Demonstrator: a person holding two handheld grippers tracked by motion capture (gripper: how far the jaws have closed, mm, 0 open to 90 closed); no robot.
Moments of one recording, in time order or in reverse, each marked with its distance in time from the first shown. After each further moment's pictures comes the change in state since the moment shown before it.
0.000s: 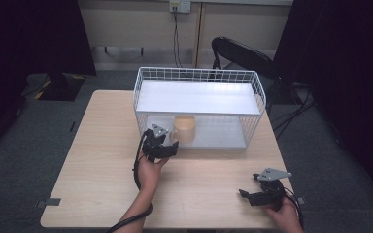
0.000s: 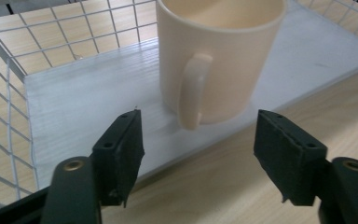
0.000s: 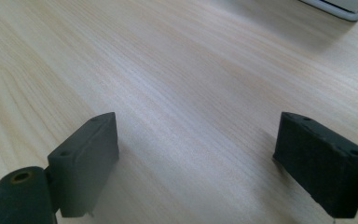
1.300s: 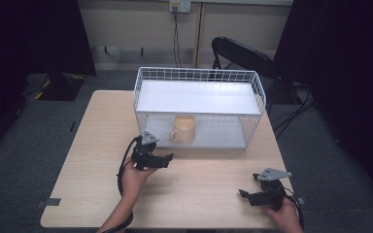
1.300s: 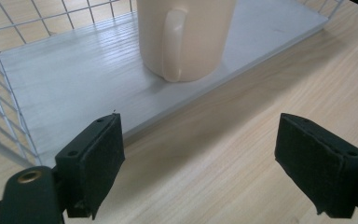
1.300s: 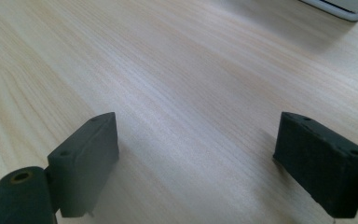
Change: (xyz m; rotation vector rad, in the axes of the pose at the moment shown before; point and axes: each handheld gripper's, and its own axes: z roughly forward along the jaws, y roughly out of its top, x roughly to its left) left arm 0.019 -0.020 -0.031 0.047 -0.144 0.043; right arm 0.000 0.000 0.000 0.000 0.001 -0.002
